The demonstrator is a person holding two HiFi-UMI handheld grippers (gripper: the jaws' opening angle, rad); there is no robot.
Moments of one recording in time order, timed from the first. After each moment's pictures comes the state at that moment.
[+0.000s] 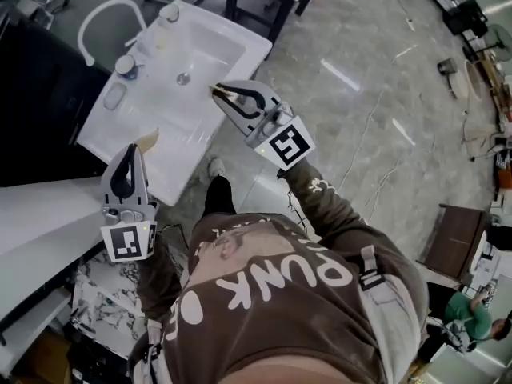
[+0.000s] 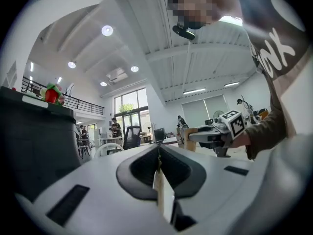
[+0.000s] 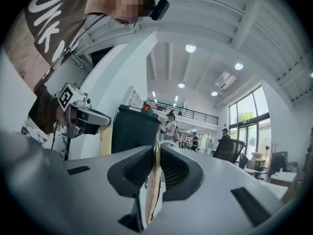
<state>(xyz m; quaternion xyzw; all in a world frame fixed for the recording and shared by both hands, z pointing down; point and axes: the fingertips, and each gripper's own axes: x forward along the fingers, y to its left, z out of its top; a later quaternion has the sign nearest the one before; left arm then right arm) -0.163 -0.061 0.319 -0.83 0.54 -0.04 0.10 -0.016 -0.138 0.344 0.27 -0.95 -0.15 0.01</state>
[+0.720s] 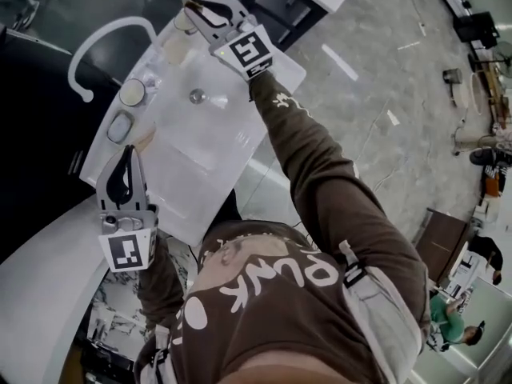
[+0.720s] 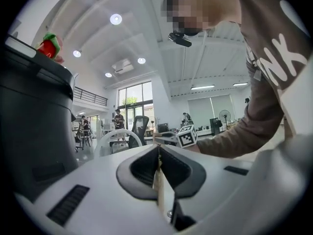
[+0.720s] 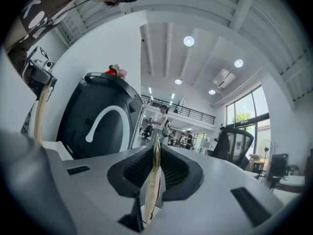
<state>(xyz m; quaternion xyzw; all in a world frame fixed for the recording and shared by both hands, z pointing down) -0.247 -0.248 0.358 -0.83 0.55 -0.05 0.04 -0.155 -0.511 0.389 0.29 -0.94 -0.18 0.02</state>
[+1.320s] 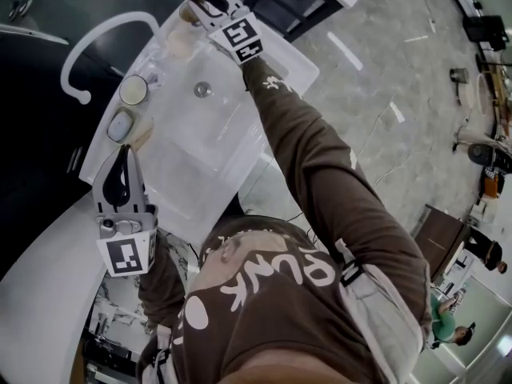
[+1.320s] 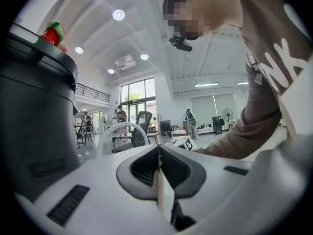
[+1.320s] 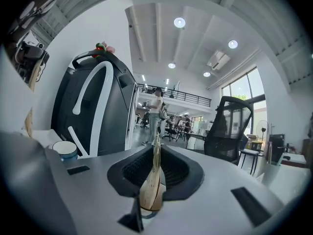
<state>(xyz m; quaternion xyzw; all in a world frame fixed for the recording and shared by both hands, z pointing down) -0.263 -0.276 0.371 -0.82 0.56 -0.06 0.03 -0.173 -0.584 0.499 0.32 -0.94 -0.10 0.08</state>
